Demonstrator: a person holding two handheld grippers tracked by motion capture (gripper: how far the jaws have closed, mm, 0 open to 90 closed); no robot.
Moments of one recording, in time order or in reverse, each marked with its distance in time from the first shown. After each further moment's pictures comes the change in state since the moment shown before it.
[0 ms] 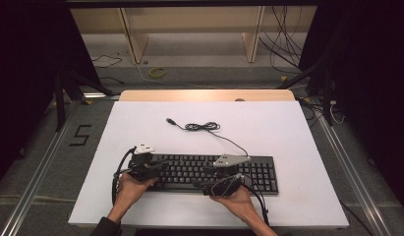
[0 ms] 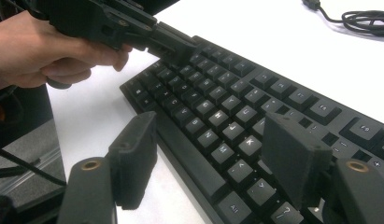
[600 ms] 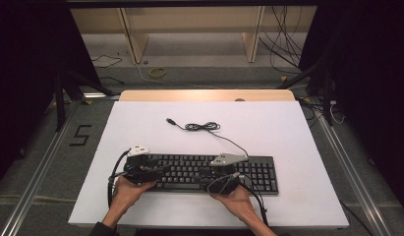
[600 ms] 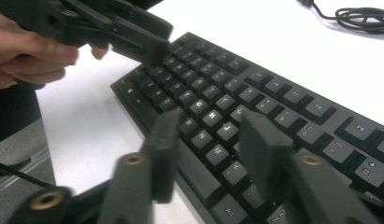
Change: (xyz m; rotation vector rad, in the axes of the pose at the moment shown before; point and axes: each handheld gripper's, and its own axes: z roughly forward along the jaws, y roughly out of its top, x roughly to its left) left arm -0.001 -0.005 -0.016 -0.050 -0.024 -0.032; right arm 0.001 0.003 0.005 0.022 -0.034 0.004
